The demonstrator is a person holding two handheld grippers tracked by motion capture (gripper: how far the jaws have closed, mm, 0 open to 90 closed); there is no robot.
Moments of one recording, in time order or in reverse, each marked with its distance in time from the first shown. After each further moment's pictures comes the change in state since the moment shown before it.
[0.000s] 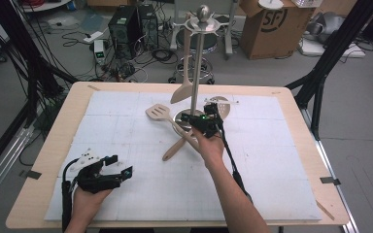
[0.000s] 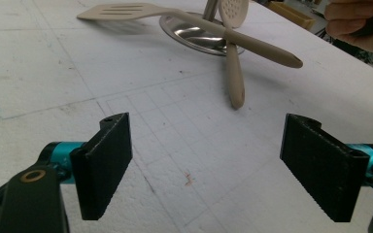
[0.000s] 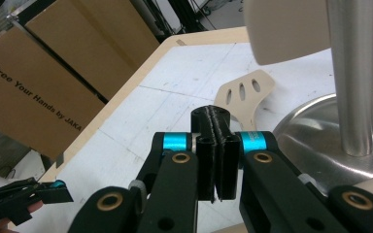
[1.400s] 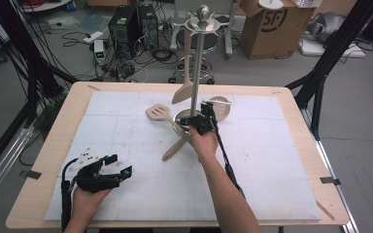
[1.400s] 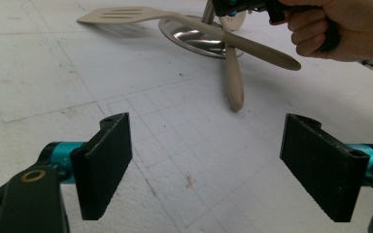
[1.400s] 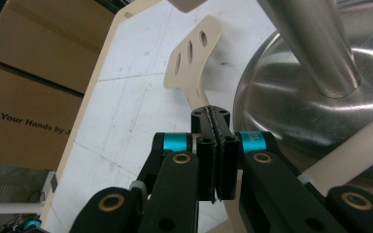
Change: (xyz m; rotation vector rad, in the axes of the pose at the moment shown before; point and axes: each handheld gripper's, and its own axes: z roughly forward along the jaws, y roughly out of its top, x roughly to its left) left arm 0.002 0.001 0.000 -0.007 -0.006 -0.001; right arm -0.035 -0.007 0.042 0.156 -0.097 0.327
